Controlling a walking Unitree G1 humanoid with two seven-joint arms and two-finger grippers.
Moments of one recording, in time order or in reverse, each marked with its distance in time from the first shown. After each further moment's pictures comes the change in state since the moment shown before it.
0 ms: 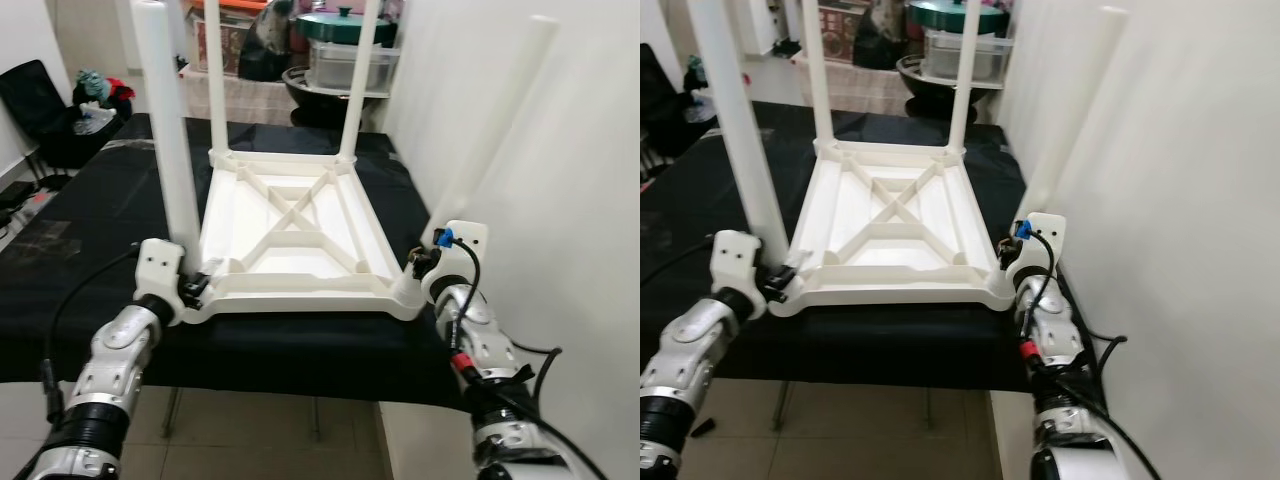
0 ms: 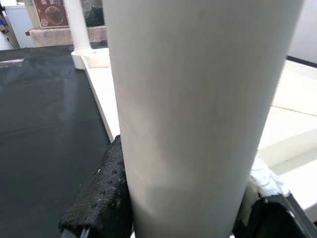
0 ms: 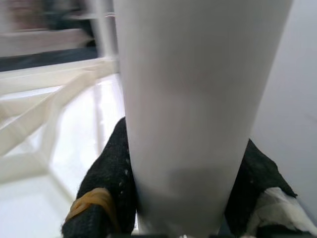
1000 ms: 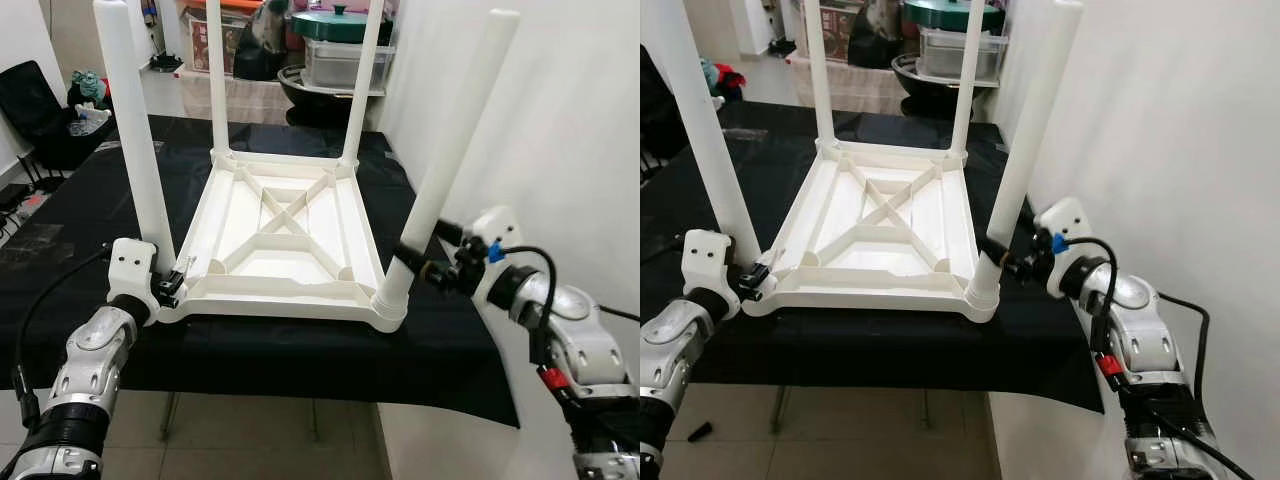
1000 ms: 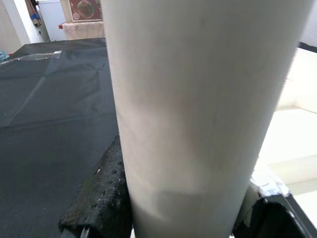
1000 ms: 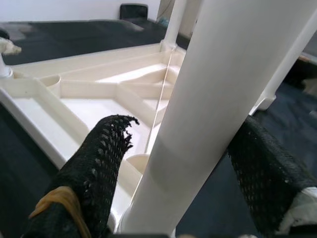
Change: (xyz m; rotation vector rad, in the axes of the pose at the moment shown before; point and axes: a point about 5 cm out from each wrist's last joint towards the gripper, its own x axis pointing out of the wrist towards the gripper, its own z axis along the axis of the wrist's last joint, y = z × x) left arm -0.010 0.034 -0.003 -0.007 0.026 0.135; right arm -0.009 -0.036 0.049 -0.439 -0.025 1.008
